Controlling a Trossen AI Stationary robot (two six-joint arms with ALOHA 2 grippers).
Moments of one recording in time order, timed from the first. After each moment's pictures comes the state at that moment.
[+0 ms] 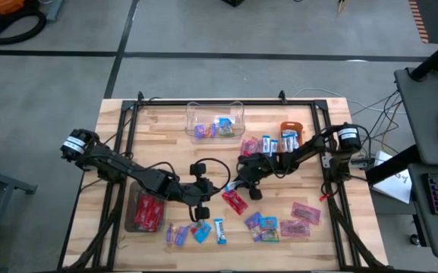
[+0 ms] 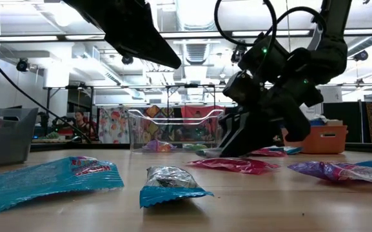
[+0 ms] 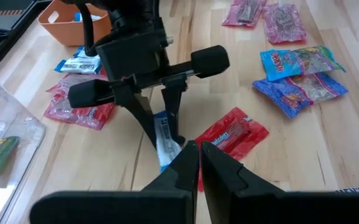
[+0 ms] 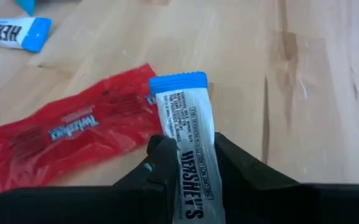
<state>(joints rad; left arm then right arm) -0.38 1.60 0.99 -0.05 -0.46 -0.19 -0.02 1.93 0.63 0.58 -0.28 -0.16</state>
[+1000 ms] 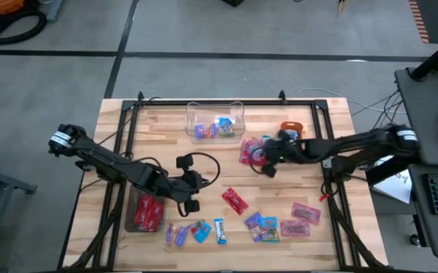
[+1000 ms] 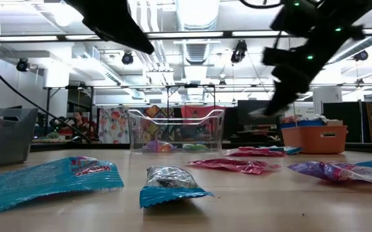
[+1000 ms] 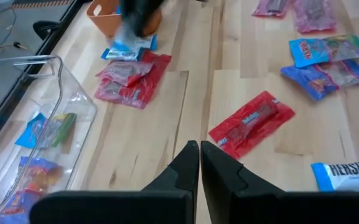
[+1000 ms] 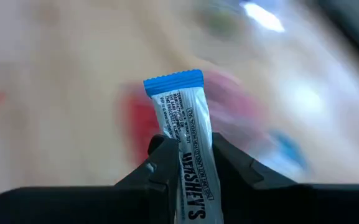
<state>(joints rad) -0.39 1.44 0.98 -0.30 -0.55 -0.23 -0.06 1.23 0.62 -0.28 0.36 0.25</state>
